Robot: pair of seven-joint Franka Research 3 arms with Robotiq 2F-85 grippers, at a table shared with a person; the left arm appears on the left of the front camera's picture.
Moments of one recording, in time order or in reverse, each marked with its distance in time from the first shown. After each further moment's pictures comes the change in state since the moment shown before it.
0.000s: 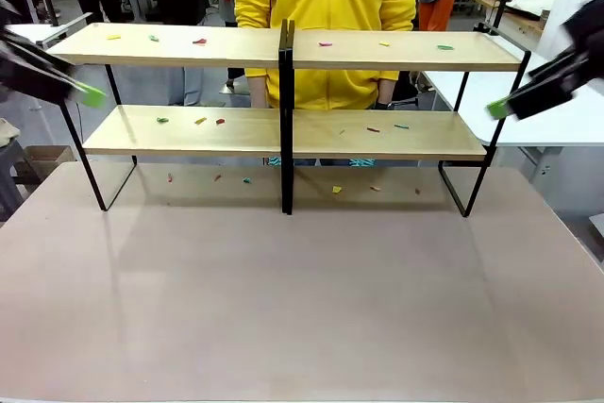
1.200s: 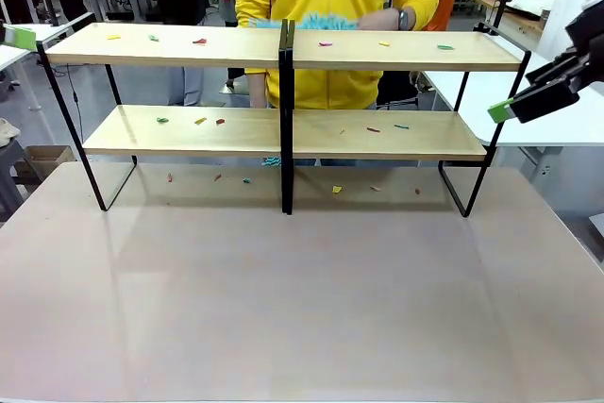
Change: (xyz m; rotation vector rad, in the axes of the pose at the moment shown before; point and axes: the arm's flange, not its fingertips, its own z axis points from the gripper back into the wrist) left arm -0.006 0.028 0.034 0.148 -0.113 0.282; right arm -0.007 -0.013 -0.021 0.040 0.017 0.026
